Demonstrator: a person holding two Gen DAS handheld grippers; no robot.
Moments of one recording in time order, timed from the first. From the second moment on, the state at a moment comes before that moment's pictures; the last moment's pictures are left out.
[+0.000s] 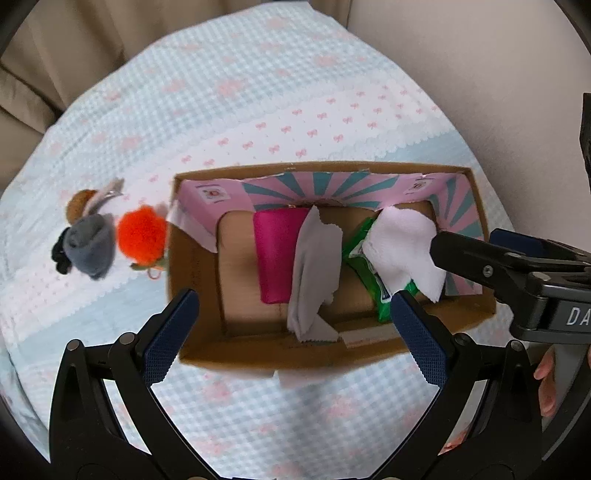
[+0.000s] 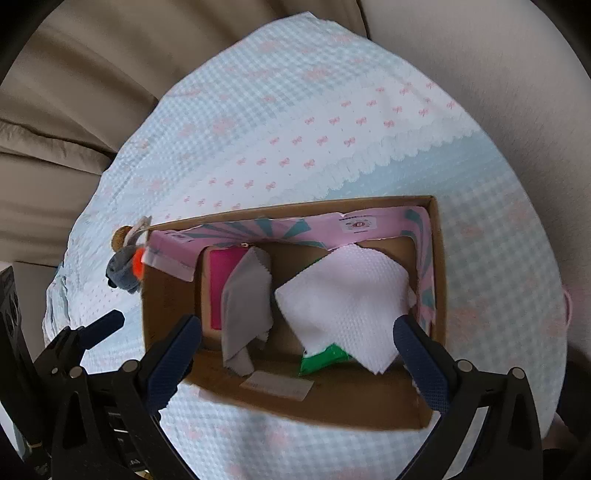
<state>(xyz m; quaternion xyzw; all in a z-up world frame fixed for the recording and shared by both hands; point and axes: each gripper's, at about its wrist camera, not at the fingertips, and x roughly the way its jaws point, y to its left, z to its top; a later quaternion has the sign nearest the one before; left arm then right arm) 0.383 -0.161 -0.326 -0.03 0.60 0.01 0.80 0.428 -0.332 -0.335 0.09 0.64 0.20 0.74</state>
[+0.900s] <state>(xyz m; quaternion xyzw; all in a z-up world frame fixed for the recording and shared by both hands) 0.196 -0.053 -0.147 -0.03 0.40 0.03 0.91 0.250 -0.276 -0.137 0.01 0.45 0.12 0.88</state>
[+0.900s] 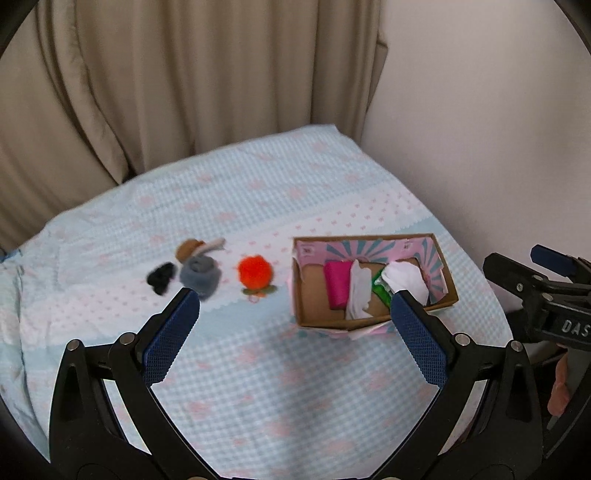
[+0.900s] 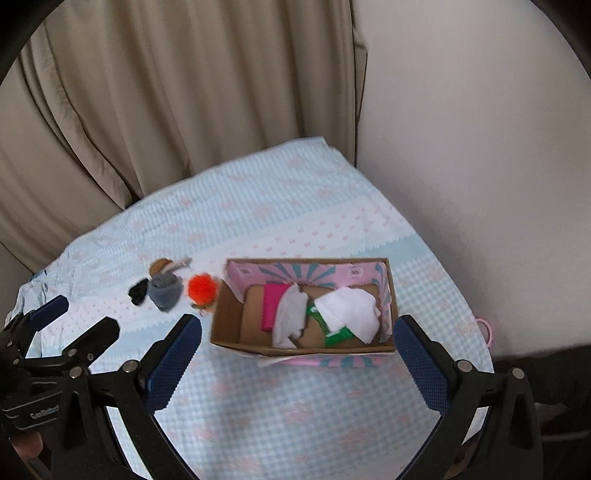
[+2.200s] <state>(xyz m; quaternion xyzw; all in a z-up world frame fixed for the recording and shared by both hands) 0.233 0.160 -0.287 0.02 0.36 -0.04 0.93 0.256 -0.025 -0.242 0.04 0.39 0.15 0.91</state>
